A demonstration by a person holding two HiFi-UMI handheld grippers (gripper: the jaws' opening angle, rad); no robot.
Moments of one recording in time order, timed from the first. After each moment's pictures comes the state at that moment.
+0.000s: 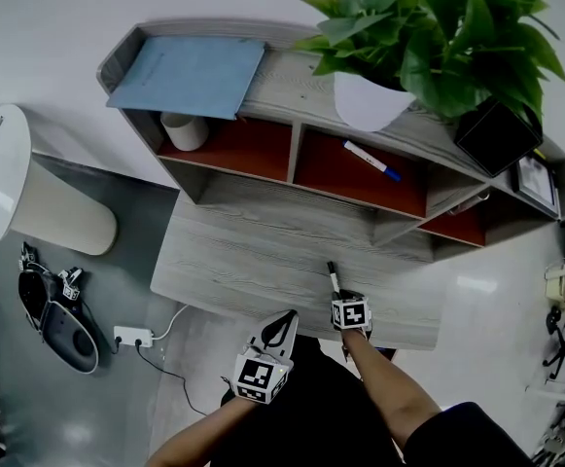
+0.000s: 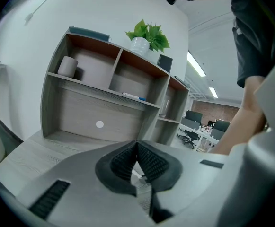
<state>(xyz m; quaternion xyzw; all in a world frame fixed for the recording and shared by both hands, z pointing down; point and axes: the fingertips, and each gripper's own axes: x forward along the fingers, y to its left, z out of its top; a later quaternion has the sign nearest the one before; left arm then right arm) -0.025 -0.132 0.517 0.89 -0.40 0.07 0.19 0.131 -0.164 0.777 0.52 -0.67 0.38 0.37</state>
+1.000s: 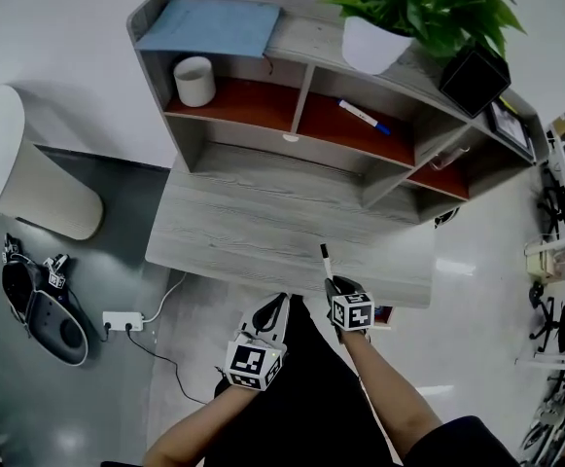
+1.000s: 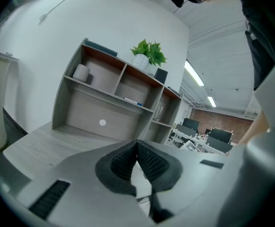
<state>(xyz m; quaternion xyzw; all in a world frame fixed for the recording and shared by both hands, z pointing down) -0.074 -0.055 0.509 0.89 -0.40 0.03 0.21 0.080 -0.076 0.686 0.55 -0.71 0.33 0.28</state>
